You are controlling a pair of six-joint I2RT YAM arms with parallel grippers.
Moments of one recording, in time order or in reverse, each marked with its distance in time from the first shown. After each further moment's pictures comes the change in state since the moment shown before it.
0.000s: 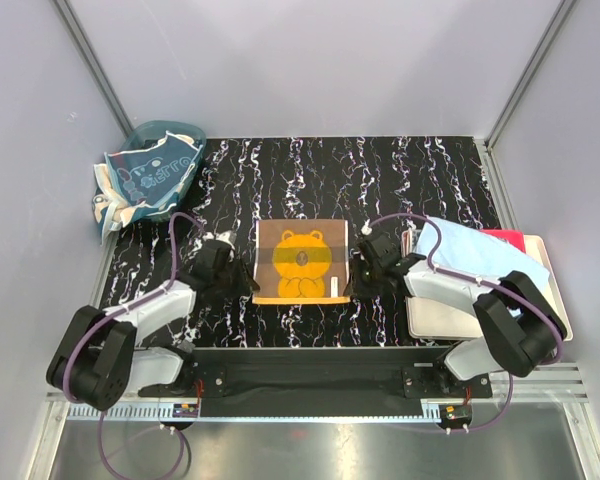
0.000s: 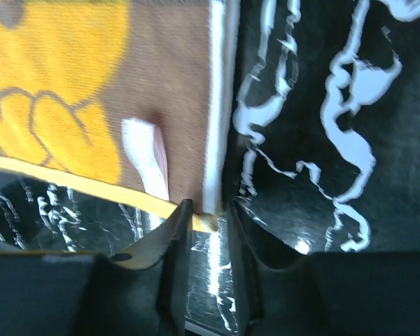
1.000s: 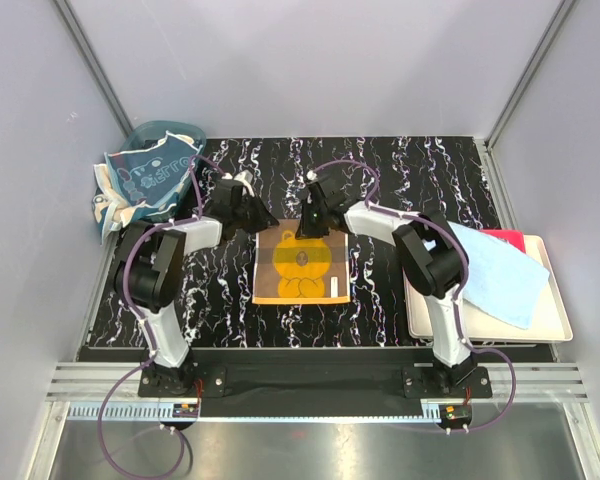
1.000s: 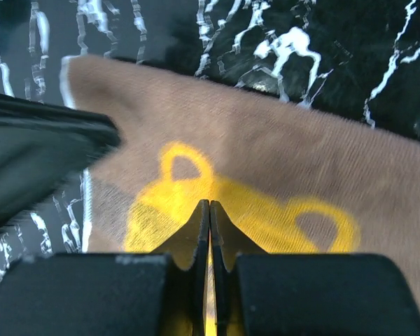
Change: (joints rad) left arm 0.105 0.601 0.542 0.243 0.171 0.034; right arm -0.013 0.668 0.783 0.043 -0.105 -0.119
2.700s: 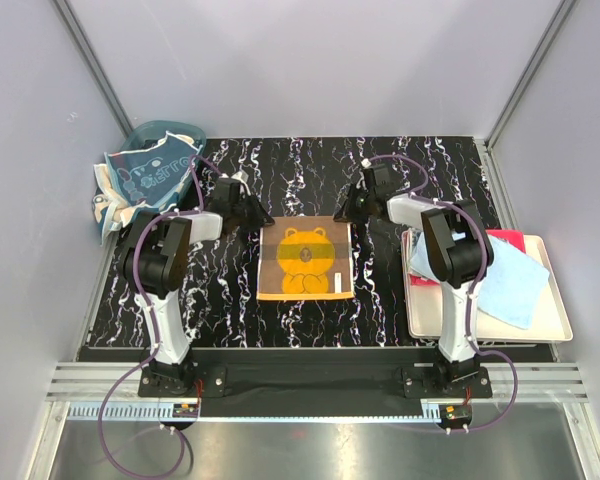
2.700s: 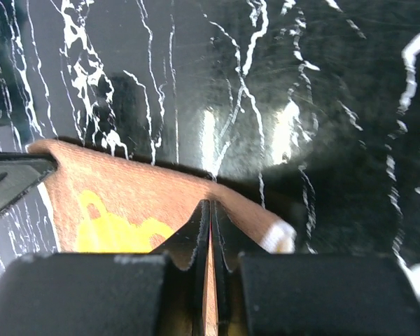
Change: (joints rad) left arm 0.057 0.129 0.081 0.003 -0.012 0.010; right arm -0.293 0.005 -0.120 0.171 -0.150 0.024
